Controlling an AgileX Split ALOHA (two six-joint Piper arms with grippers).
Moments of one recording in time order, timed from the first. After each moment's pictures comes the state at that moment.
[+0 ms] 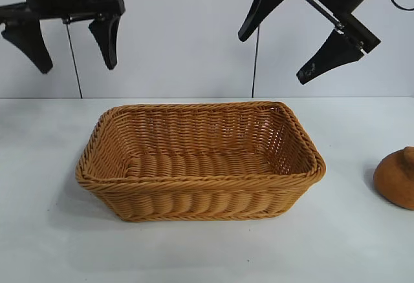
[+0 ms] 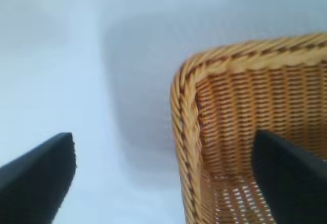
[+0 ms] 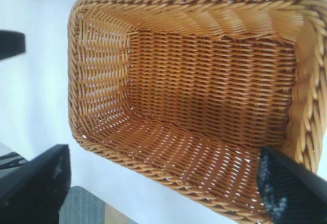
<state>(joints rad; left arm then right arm) -0.27 2.04 -1.90 -0.06 1.21 -0.19 0.22 1.83 -1.49 0.61 1.11 -0.15</state>
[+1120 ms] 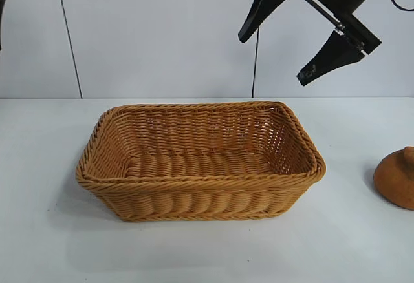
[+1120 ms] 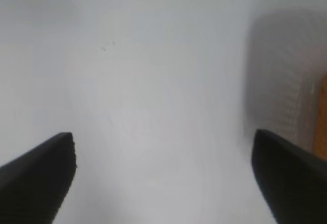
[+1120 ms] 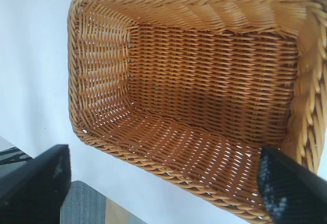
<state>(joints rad) -0.04 1.69 -1.49 0.06 1.21 -0.10 0.22 1.83 -1.49 0.61 1.11 -0.15</state>
